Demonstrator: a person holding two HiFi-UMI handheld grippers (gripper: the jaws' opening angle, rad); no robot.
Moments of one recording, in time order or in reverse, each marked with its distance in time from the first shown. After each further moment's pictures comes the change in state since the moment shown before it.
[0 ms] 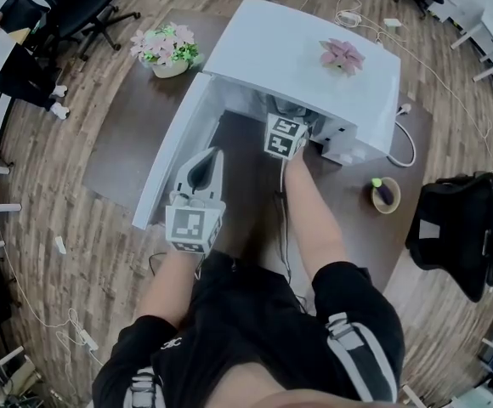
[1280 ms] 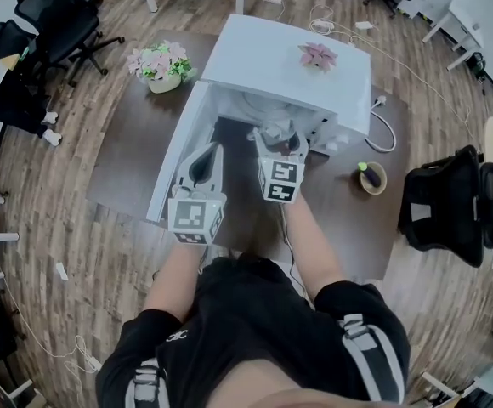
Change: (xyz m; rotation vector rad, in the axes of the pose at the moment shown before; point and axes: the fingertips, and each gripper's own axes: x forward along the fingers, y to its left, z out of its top) left arm -0.029 -0.003 0.045 -0.014 -0.090 -0.073; right arm -0.158 0.036 0.051 0.003 -0.094 0.106
